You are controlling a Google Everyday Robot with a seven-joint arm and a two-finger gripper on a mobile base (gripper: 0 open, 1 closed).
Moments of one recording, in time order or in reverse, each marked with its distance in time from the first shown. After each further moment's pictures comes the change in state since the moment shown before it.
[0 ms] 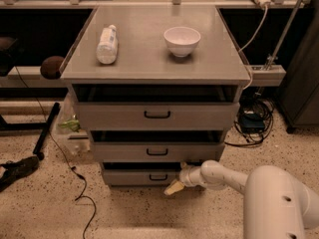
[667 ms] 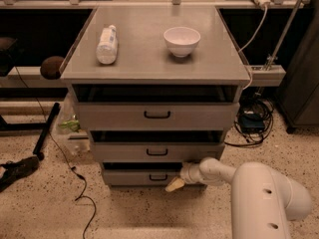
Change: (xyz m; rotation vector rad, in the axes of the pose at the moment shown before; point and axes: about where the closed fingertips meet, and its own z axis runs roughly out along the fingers) arm 0.019 -0.020 0.018 0.006 0.060 0.041
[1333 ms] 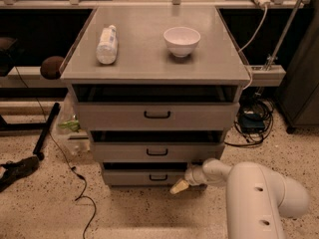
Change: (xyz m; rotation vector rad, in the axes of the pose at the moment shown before) arm 0.030 -0.009 0.002 0.001 0.064 0.060
